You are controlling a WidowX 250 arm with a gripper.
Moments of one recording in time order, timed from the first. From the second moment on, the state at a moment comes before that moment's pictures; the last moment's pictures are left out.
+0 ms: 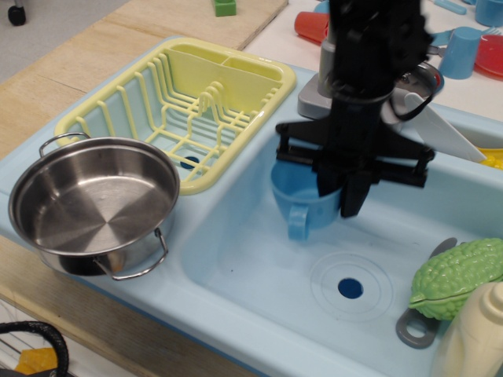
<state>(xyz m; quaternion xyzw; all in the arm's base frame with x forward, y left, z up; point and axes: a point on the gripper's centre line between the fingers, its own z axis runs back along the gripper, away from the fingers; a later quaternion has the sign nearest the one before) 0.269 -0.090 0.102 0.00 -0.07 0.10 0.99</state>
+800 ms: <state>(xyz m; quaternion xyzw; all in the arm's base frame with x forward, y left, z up) 0.234 -0.037 0.184 0.07 -0.14 0.19 0.97</state>
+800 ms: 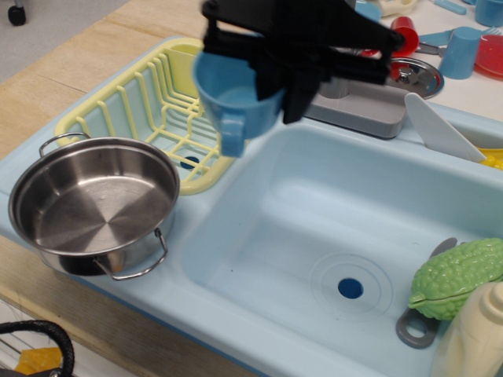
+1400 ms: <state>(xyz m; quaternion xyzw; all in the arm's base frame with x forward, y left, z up) 0.197 0.018 0.169 0.05 -0.09 0.26 0.96</state>
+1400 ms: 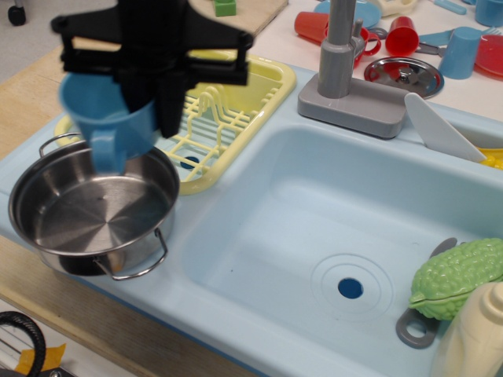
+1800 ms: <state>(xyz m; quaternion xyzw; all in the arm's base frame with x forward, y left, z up) 0.180 0.027 0.157 0.03 -0.08 0.27 0.96</state>
